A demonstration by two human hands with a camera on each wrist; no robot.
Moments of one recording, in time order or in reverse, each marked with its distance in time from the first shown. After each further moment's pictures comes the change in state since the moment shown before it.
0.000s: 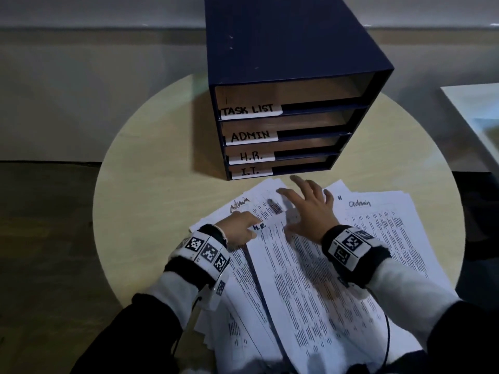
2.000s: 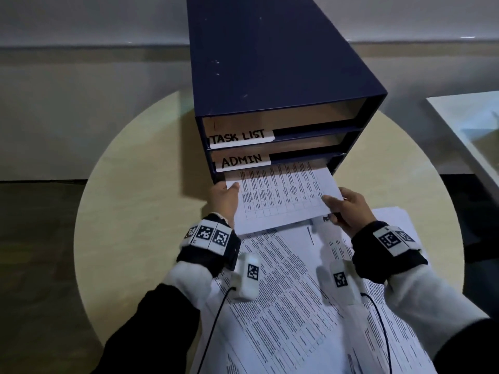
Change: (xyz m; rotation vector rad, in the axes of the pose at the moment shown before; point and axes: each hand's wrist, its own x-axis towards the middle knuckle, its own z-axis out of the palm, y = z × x) left_hand 0.060 0.006 -0.053 -1.218 0.710 -0.230; right_hand 0.031 0.070 -0.025 1.429 0.265 0.459
